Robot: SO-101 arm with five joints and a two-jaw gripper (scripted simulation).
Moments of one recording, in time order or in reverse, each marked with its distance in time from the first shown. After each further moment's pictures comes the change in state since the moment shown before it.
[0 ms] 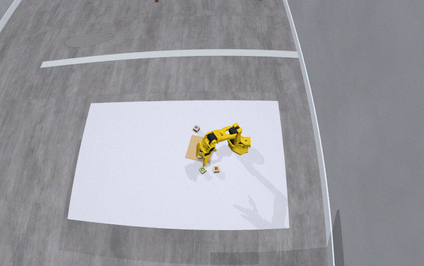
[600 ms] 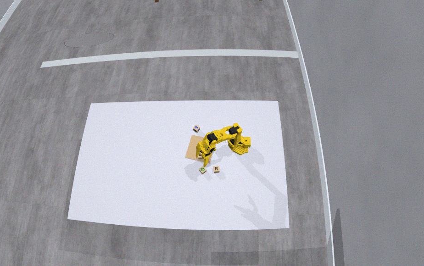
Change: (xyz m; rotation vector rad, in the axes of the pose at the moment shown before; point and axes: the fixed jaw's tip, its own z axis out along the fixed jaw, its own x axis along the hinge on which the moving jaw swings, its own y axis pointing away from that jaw) arm 0.002 -0.003 0.000 0.005 0.006 -0.081
